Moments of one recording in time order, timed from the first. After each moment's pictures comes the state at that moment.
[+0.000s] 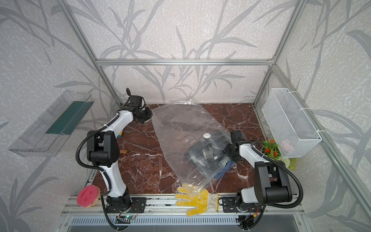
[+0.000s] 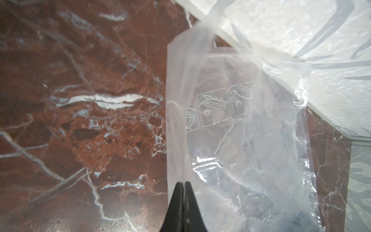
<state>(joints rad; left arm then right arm) -0.05 1.96 1.64 -0.58 0.15 -0.55 0.10 1.46 0.73 -0.52 -0.04 0.78</state>
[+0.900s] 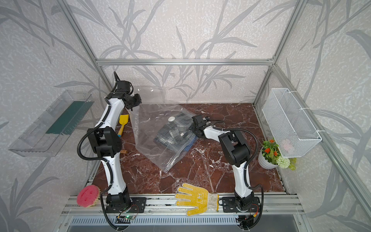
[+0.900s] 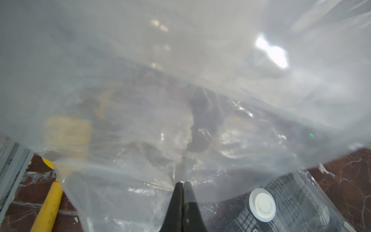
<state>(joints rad) 0.07 2.18 2.19 -0.86 0.09 -0.29 0.52 2.11 1.38 -0.12 0.05 1.16</state>
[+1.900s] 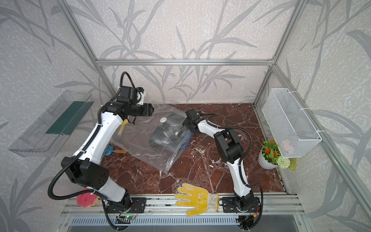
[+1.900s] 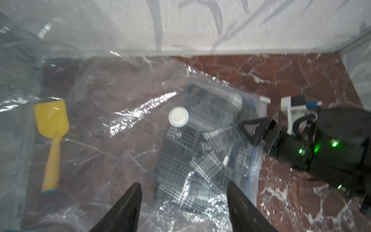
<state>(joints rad) -0.22 1.61 1.70 -0.93 0.07 -0.14 0.51 2.17 1.63 -0.37 0.05 1.00</state>
